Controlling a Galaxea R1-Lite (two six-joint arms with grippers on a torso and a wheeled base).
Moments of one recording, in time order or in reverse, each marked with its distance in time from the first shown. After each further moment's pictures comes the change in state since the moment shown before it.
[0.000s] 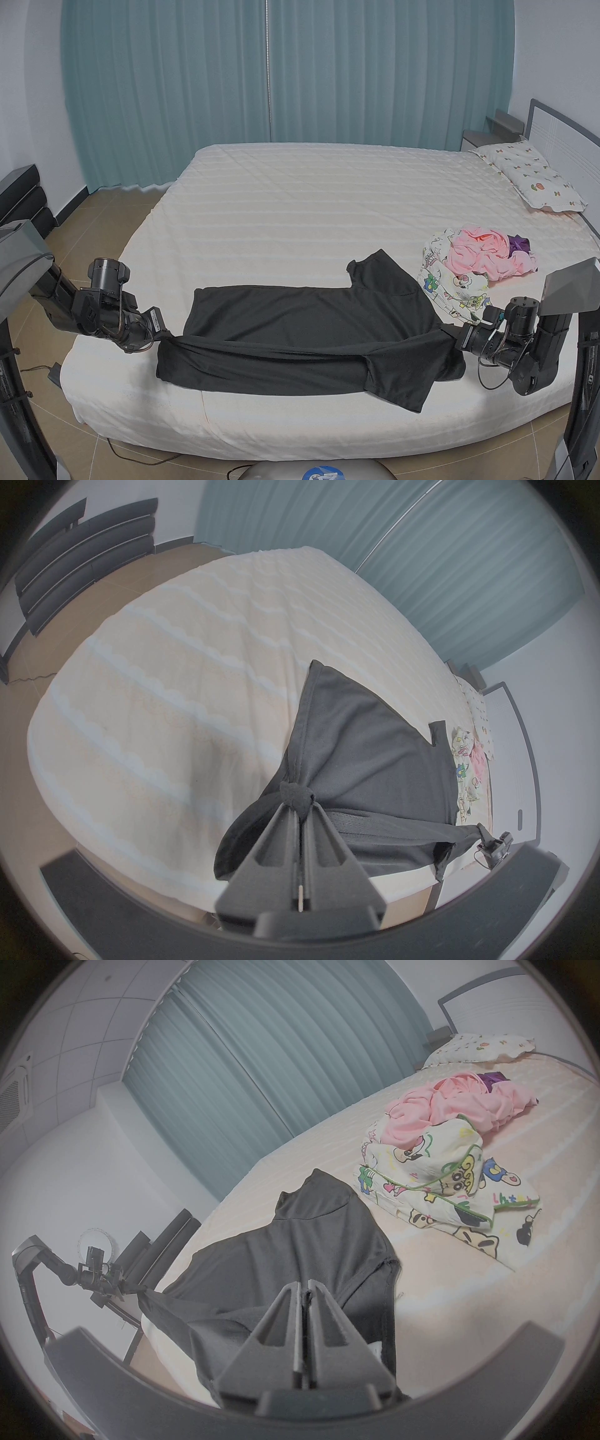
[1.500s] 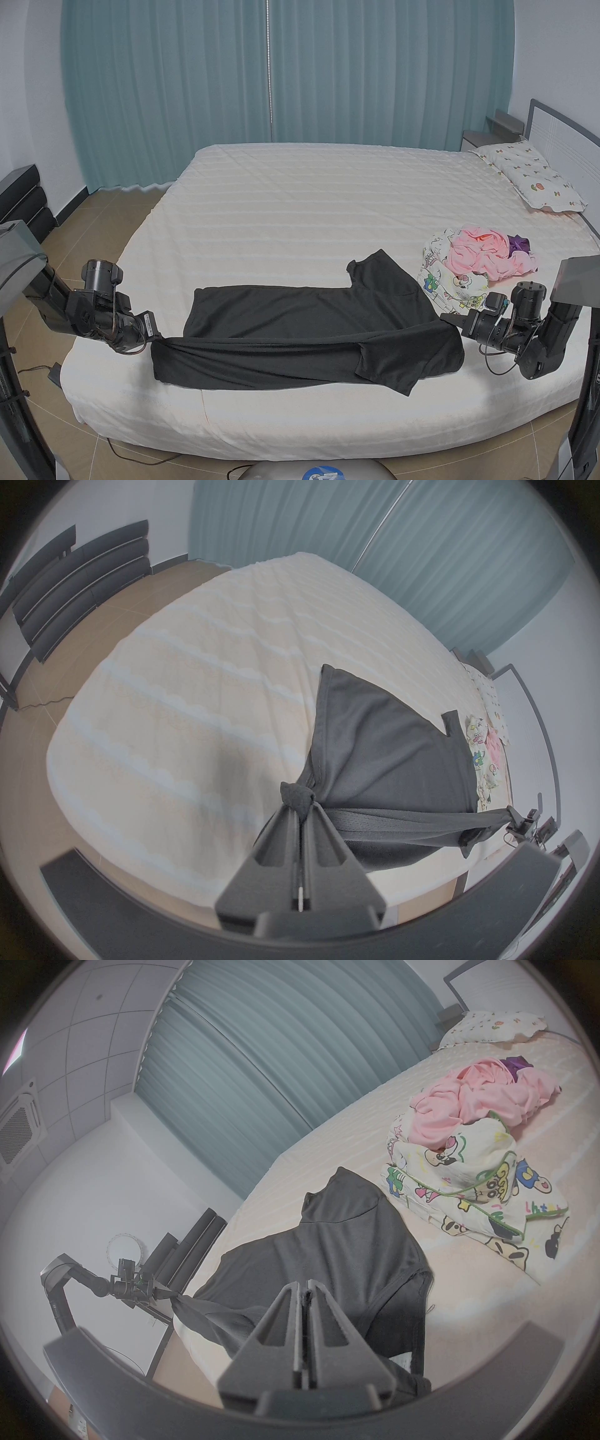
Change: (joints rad) left arm 0.024 0.034 -0.023 0.007 0.061 0.103; right arm -0.023 -0.061 -0.143 0.204 0.156 0.048
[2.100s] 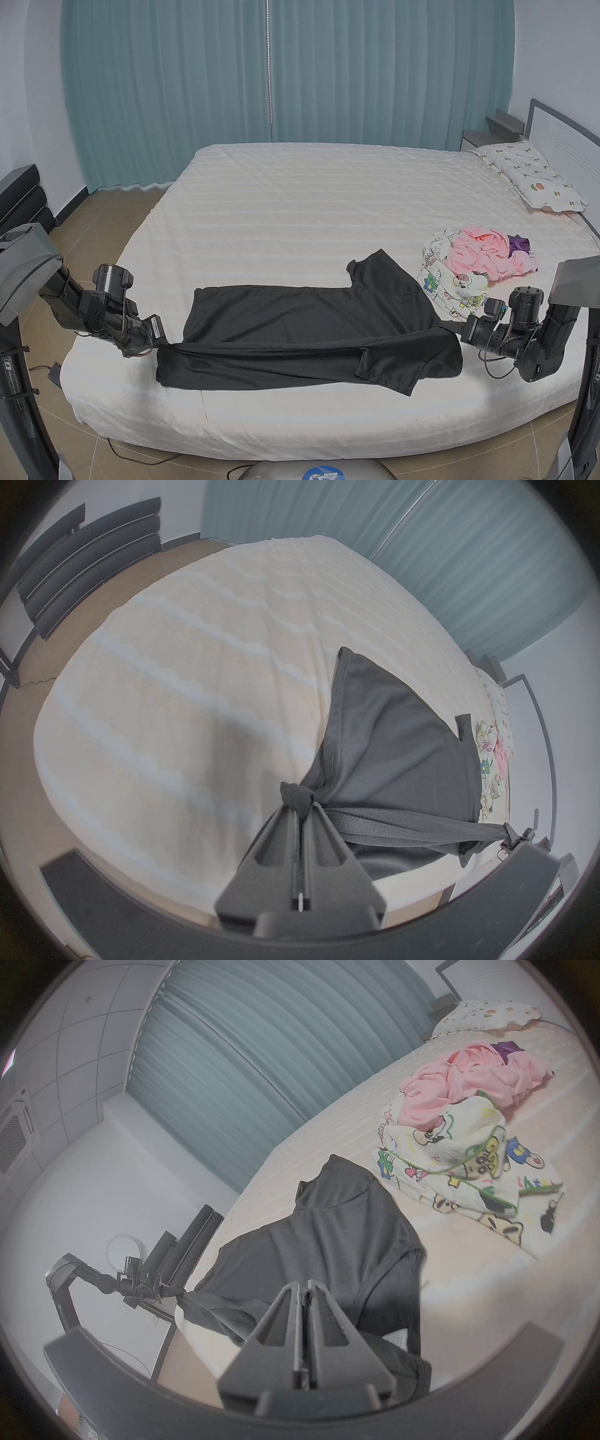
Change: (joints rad) left arm -0.005 0.034 -0.025 0.063 -0.006 -0.057; right arm -0.013 -0.013 0.091 -0.033 0.016 -0.004
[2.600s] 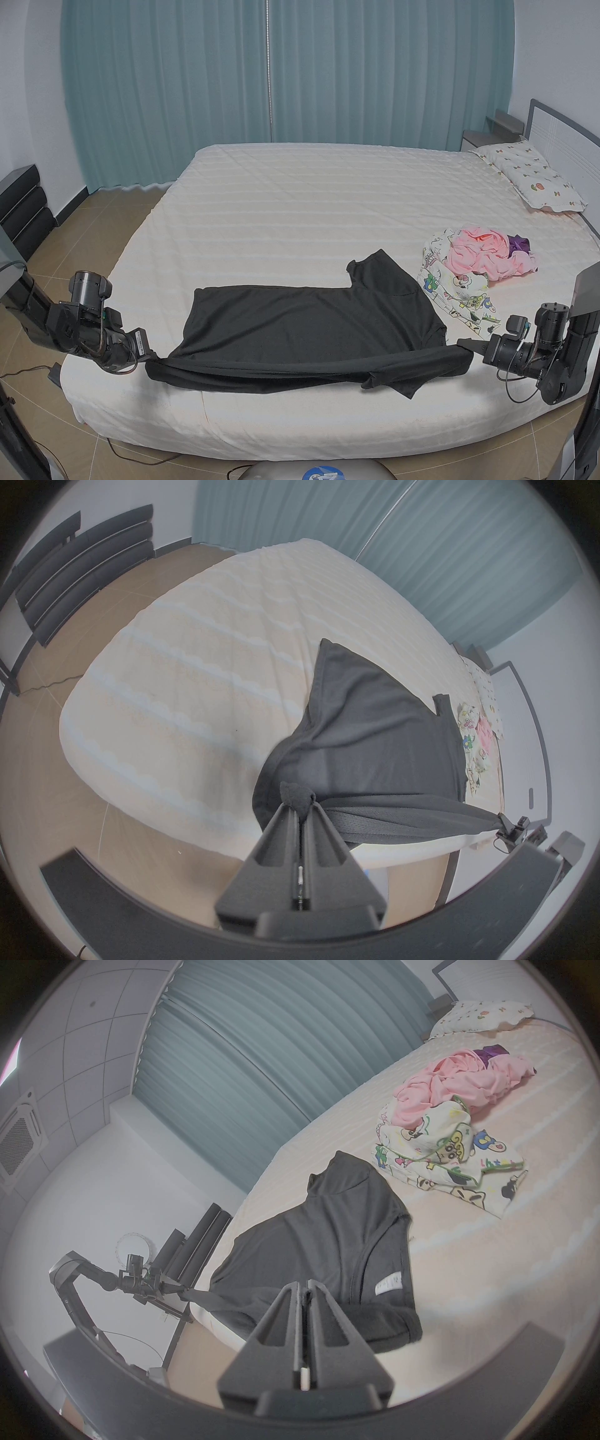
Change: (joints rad) left arm -0.001 -0.233 0.256 -0.033 -0.027 0.058; right arm -0.067 -0.097 0.298 -0.174 0.085 -0.028
